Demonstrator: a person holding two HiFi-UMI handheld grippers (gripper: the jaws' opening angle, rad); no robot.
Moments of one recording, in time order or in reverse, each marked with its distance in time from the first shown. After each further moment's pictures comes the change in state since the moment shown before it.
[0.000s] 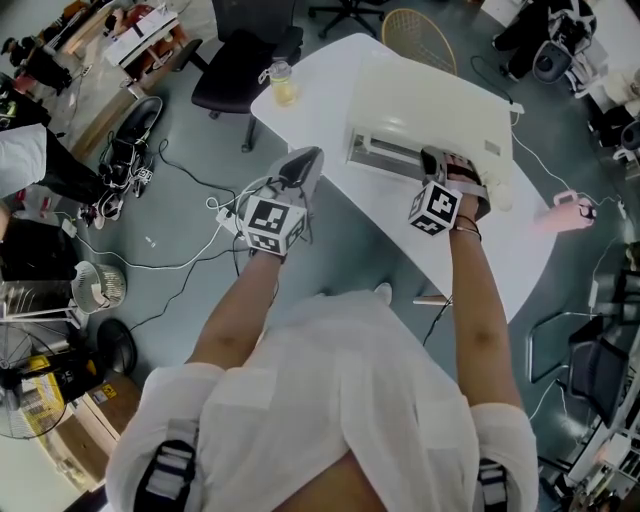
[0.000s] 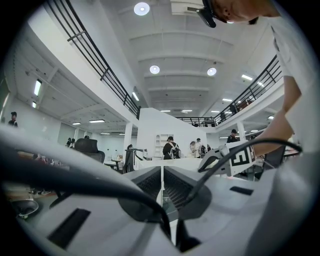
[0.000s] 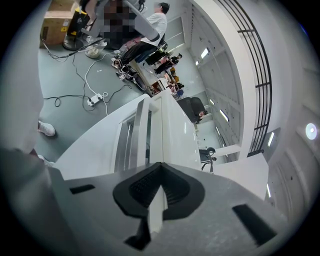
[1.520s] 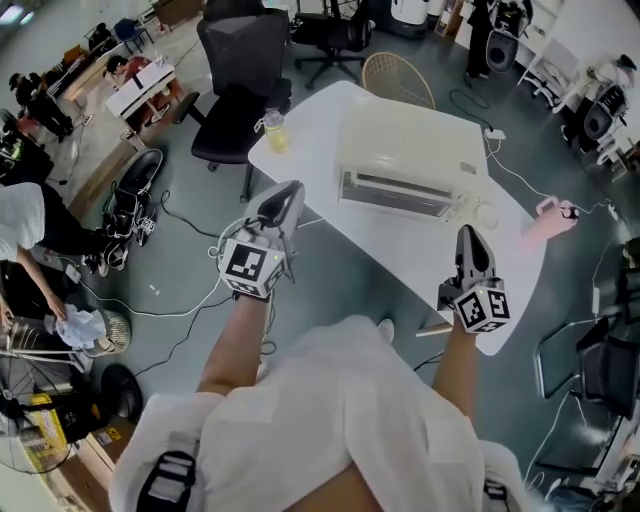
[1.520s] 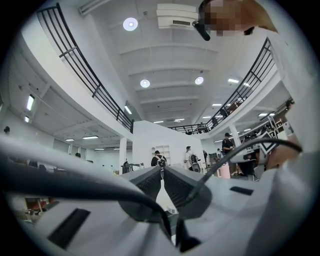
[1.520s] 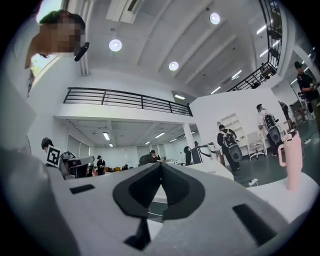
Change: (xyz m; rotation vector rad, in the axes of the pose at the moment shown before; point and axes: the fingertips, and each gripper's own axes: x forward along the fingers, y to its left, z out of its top) left arm -0.056 -0.021 0.096 0.108 -0.151 -0.049; right arm -0.222 -0.028 -0.076 1.500 -0.725 -0.267
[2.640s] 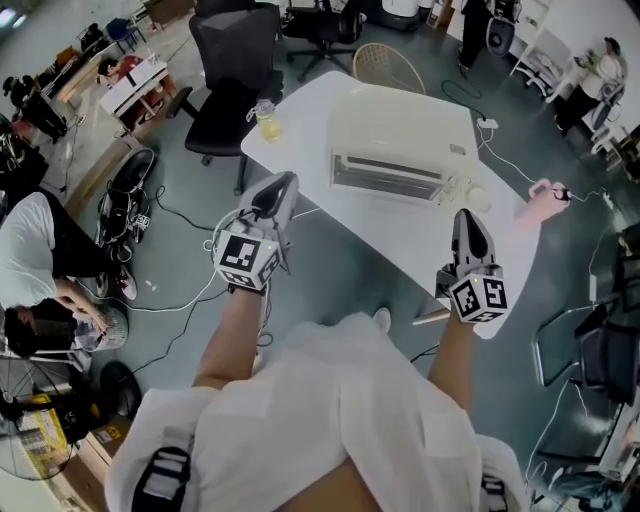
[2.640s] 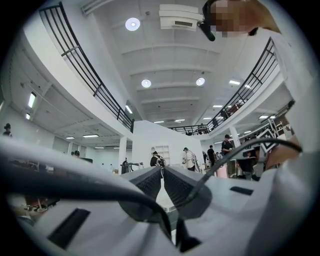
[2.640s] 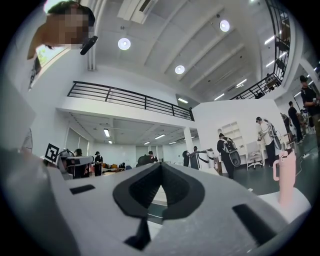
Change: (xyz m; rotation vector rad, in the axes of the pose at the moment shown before) left arm -0.015 -0.017 0.002 -0.020 0.001 0.000; right arm -0.020 0.016 0.022 -0.093 -0.028 -0.012
